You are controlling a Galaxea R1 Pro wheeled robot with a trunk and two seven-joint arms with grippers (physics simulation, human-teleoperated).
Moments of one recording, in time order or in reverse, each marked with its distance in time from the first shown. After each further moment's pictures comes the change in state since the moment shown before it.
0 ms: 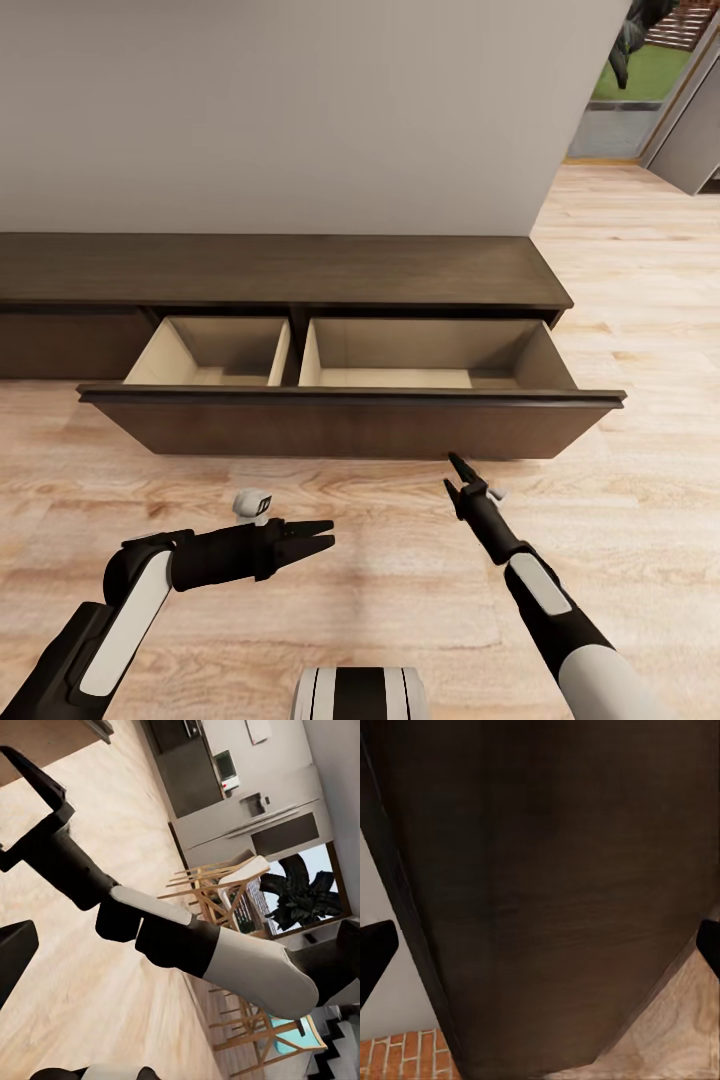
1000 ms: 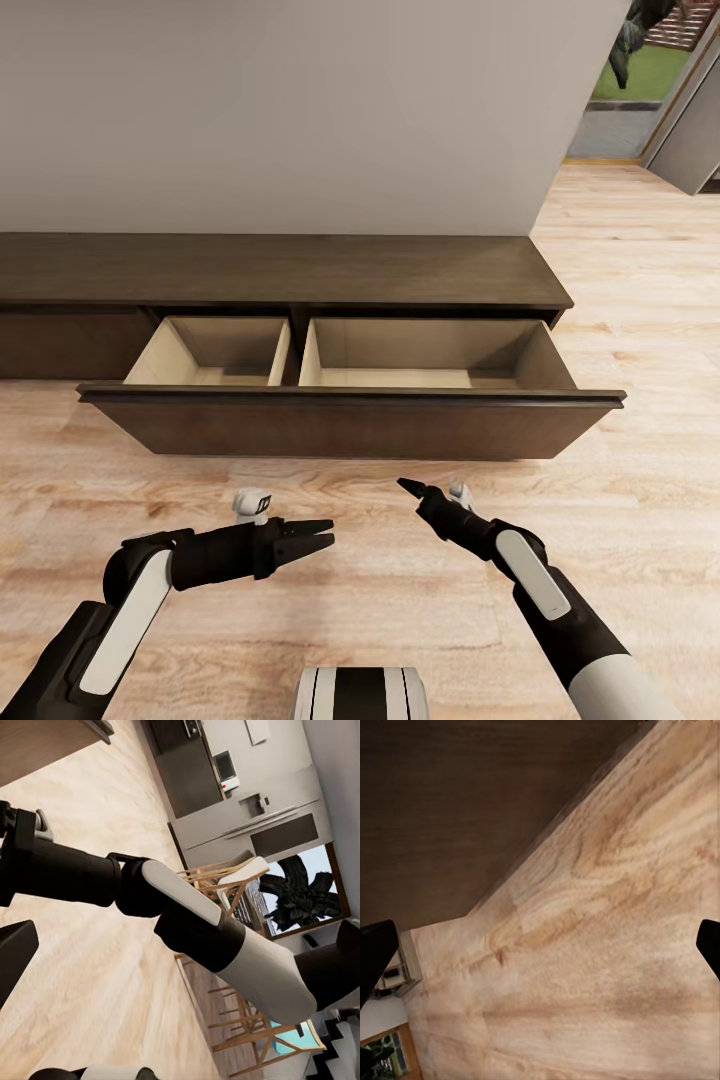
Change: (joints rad) left arm -0.003 0.000 0.002 0.002 0.004 0.006 0.002; right arm 0.058 -0.048 0.230 -0.375 0.073 0.263 -0.588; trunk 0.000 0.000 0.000
